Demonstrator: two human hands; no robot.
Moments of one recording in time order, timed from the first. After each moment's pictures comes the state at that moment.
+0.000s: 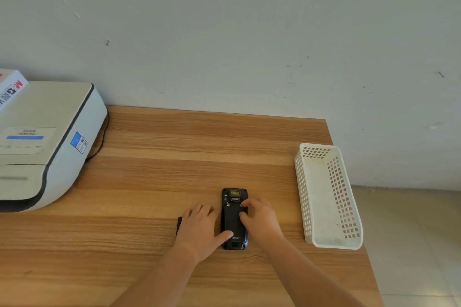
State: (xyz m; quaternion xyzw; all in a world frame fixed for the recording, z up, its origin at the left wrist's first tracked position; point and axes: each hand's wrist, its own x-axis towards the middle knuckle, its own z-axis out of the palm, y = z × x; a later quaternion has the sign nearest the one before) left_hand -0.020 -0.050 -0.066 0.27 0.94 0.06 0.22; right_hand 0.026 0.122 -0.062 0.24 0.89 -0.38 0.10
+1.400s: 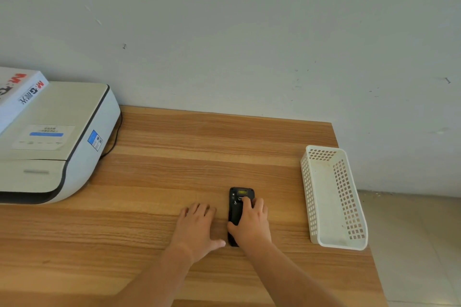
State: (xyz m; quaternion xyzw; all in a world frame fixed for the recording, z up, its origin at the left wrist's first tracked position) left_hand -0.019 -0.080 -0.057 0.27 0.94 0.04 0.20; right_hand 0.023 0.071 -0.060 0.25 0.93 -0.22 0.15
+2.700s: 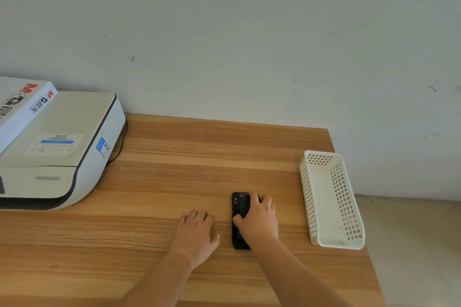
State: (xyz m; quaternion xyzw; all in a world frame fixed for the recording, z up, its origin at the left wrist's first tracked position) left_hand -0.013 -0.093 -0.043 0.25 0.94 0.04 0.22; right_hand 0.018 0.071 -0.023 0.30 0.92 -0.22 0.11
